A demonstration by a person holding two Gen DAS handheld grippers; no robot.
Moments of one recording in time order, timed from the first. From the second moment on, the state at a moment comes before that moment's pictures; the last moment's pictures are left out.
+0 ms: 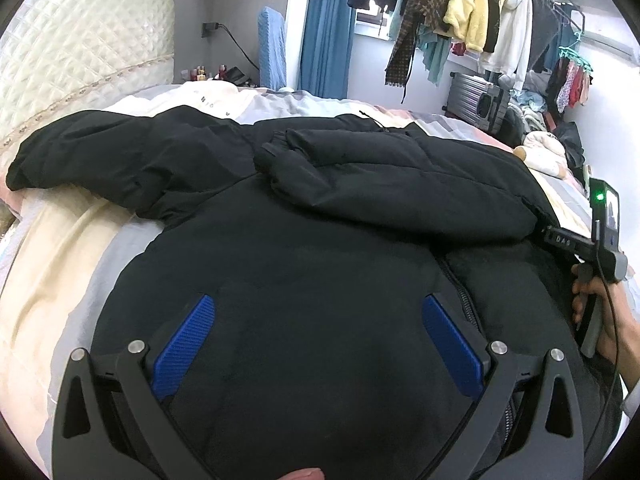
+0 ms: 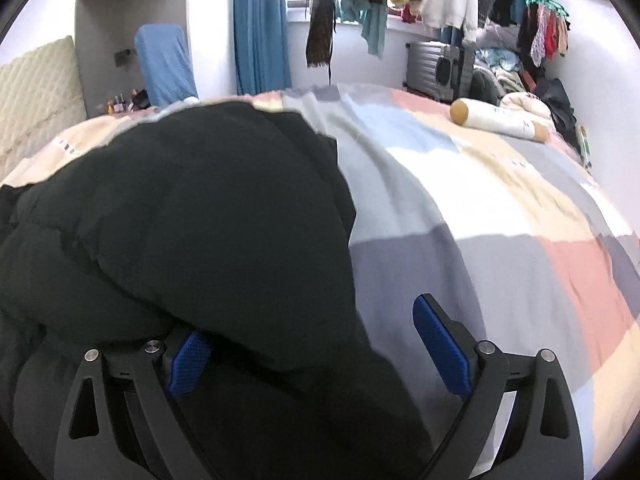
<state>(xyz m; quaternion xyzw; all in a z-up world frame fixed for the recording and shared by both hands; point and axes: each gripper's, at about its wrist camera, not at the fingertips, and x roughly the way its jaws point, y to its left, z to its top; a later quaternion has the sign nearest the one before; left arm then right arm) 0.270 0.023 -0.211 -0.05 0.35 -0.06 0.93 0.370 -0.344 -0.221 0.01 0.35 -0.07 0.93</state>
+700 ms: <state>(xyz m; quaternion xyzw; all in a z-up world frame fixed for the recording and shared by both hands) 0.267 0.006 -0.201 -0.03 0.35 -0.07 0.94 0.362 -0.390 -0.206 0.10 0.33 -0.09 0.94</state>
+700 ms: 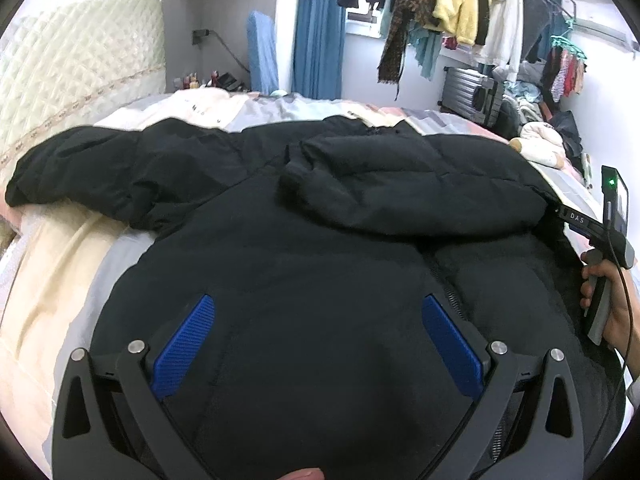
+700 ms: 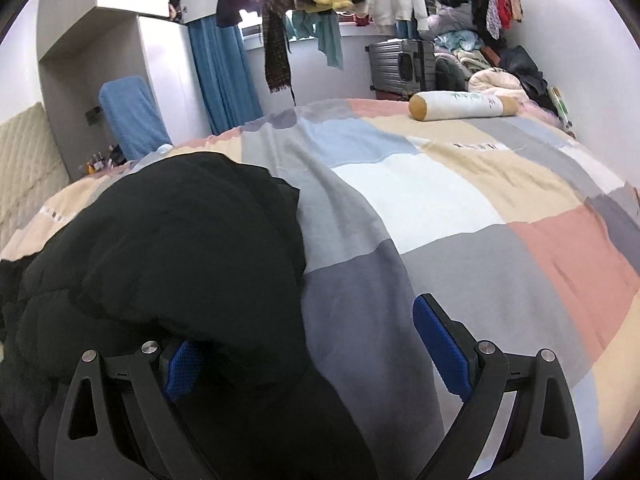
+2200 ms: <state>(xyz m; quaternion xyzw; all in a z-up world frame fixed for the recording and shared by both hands) 0.176 -0.006 -0.149 -0.02 0.30 -0.08 0.95 0.149 -0.233 -0.108 0.04 0.26 0.05 0.96</state>
